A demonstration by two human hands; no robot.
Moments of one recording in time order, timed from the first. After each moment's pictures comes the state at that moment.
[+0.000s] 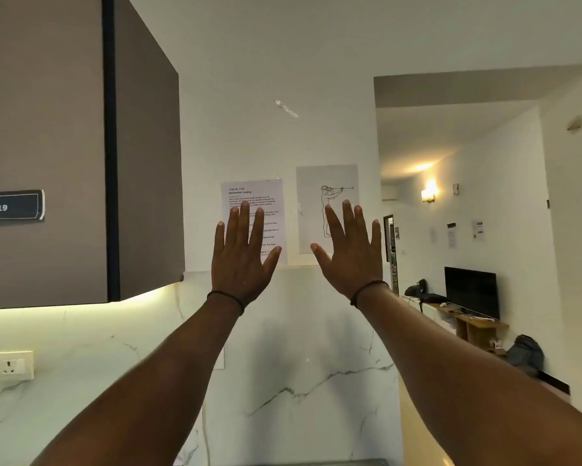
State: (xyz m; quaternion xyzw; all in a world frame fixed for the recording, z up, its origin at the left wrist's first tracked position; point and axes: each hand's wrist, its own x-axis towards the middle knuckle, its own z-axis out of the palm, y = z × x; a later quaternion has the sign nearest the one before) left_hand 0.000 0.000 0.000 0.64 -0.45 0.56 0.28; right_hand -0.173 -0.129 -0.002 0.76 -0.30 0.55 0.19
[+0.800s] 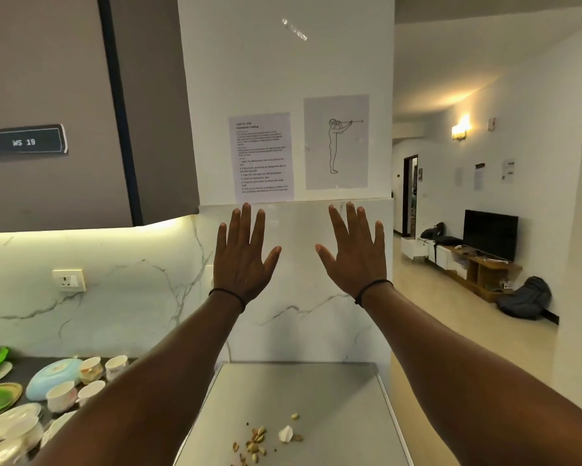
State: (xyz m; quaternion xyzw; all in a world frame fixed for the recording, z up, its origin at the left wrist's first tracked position) left_hand -0.051 0.044 -0.109 0.75 -0.43 0.46 0.21; right_hand -0.220 -0.107 -0.109 0.82 -0.30 0.46 0.14
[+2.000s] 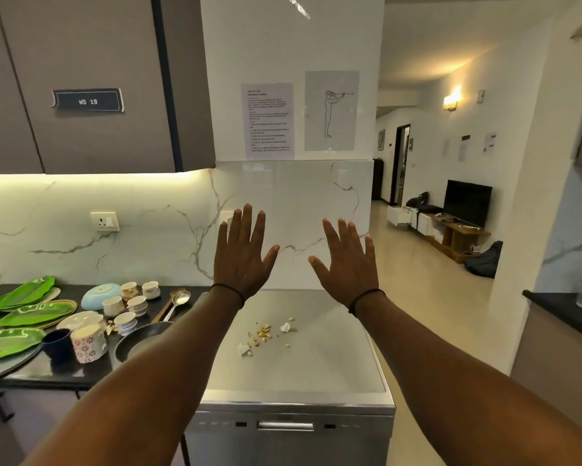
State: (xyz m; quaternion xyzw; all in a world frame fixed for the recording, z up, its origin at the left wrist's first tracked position) left_hand -0.196 0.250 -0.182 0.79 -0.45 0.38 0.19; right_hand -0.372 0.121 -0.192 0.87 -0.31 0.38 0.09
